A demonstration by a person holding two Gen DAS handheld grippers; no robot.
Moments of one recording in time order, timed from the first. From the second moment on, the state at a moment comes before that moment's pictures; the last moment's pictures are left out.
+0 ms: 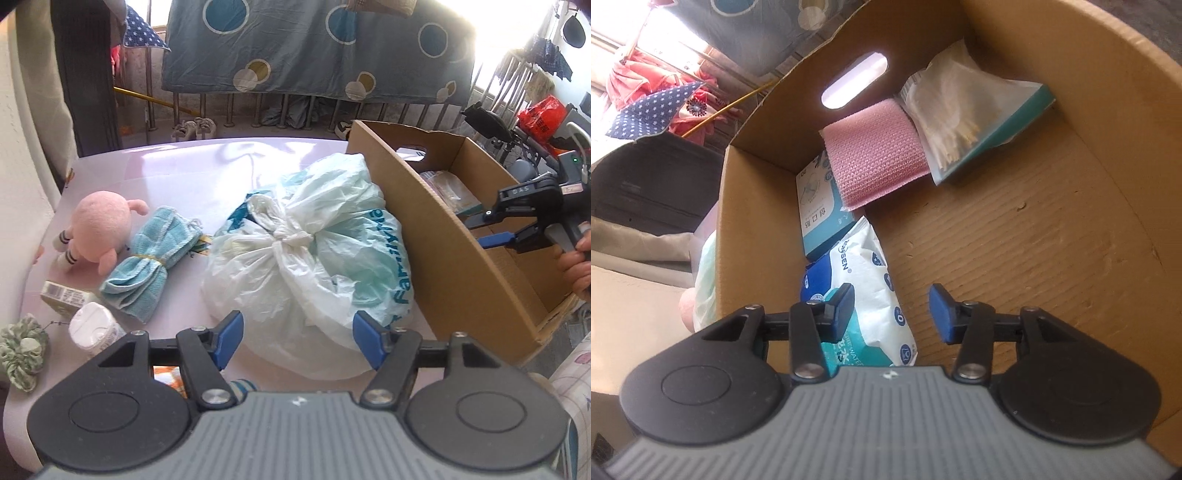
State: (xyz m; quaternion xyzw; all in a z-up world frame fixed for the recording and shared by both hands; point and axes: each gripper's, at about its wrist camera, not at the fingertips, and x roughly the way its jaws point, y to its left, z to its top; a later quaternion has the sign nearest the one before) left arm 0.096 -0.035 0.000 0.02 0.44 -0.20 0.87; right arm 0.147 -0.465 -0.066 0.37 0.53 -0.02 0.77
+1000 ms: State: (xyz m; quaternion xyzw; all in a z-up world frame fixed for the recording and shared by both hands) left arm 0.230 0.070 -0.023 0.05 0.40 -0.01 0.91; right arm 0.367 -0.124 -0.052 0.37 0.60 0.23 0.67
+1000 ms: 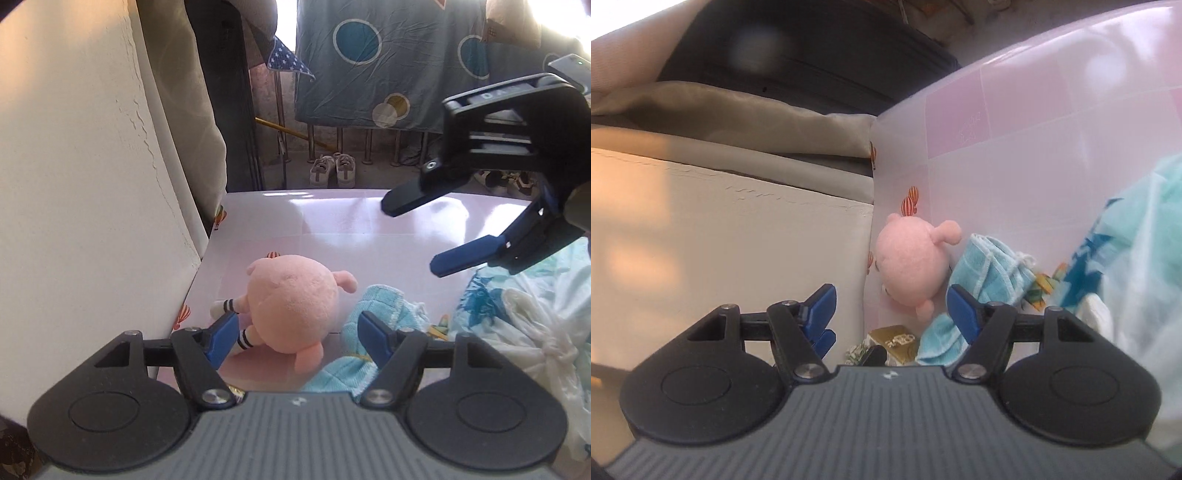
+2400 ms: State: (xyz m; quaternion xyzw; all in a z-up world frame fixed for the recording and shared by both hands) left arm 0.189 0.005 0.056 0.00 0.38 -0.10 0.92; right arm 0.299 -0.178 0.012 0.40 0.52 0.24 0.71
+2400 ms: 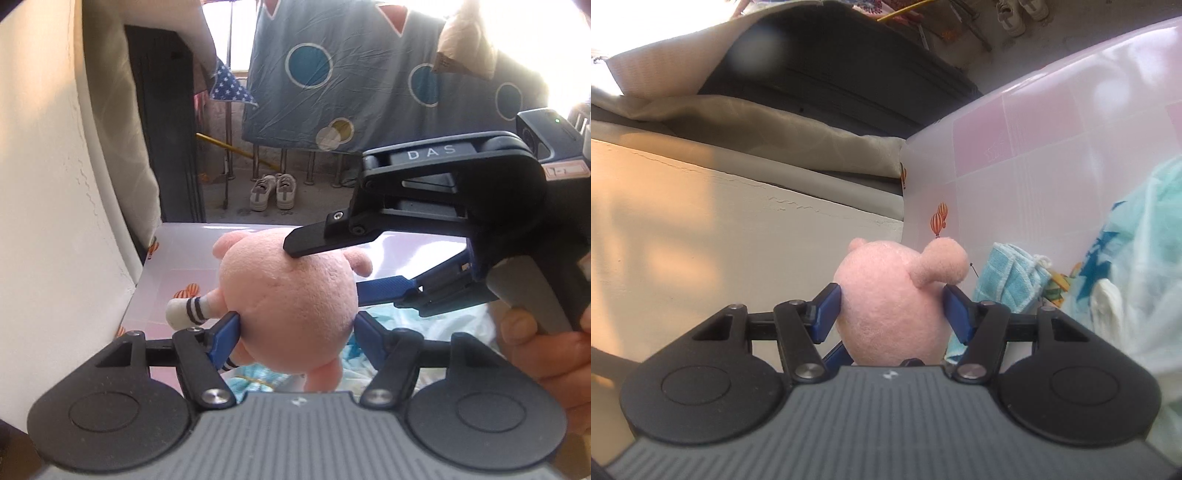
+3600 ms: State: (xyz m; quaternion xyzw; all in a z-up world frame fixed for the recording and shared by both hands) left arm 0.115 -0.204 0.035 0.07 0.38 -0.31 0.87; right arm 0.085 -0.543 0.009 0.42 0.41 -0.07 0.80
